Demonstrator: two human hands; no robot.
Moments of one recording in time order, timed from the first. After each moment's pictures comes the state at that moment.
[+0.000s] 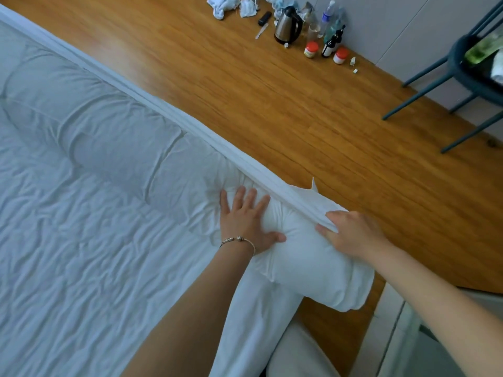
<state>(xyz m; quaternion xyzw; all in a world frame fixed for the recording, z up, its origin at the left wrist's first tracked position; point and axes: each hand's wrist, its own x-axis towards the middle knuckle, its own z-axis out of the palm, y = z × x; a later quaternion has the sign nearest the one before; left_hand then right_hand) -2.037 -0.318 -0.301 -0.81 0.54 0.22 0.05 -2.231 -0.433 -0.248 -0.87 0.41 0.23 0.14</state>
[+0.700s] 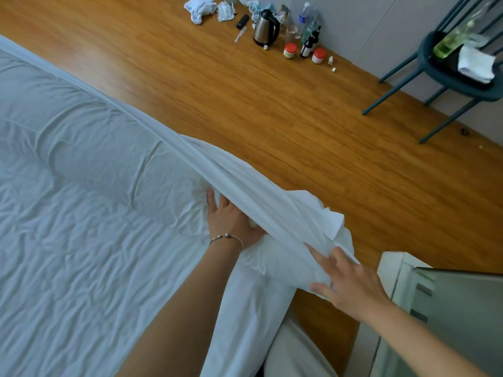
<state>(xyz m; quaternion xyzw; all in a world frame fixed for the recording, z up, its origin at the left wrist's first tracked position) -2.037 -0.321 -0.302 -0.83 0.54 0.16 0.00 -2.304 -0.341 -0.259 -0.90 0.36 0.22 0.13</state>
